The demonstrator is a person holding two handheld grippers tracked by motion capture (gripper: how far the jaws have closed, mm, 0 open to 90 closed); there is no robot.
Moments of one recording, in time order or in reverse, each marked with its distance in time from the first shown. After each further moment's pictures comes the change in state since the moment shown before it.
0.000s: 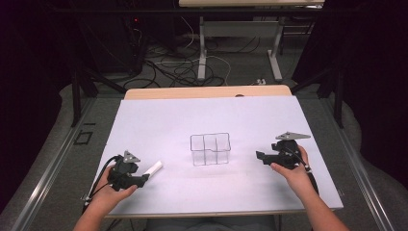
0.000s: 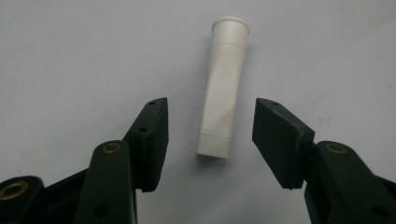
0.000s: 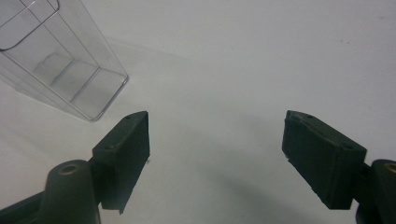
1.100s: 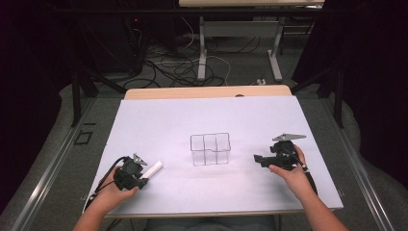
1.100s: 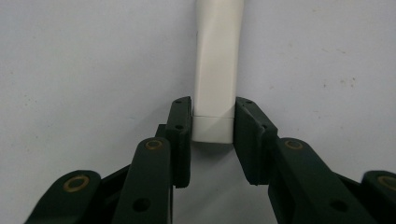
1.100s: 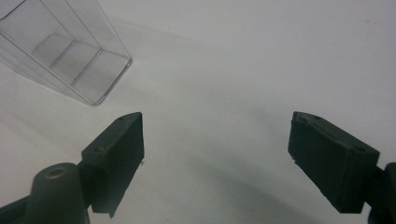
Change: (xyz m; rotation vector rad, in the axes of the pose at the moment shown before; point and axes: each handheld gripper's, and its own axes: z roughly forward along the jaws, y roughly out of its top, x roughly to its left) left arm 0.002 0.004 0.019 0.167 -0.039 0.077; right arm 0.001 -0.004 0.008 0.056 0.020 -0.018
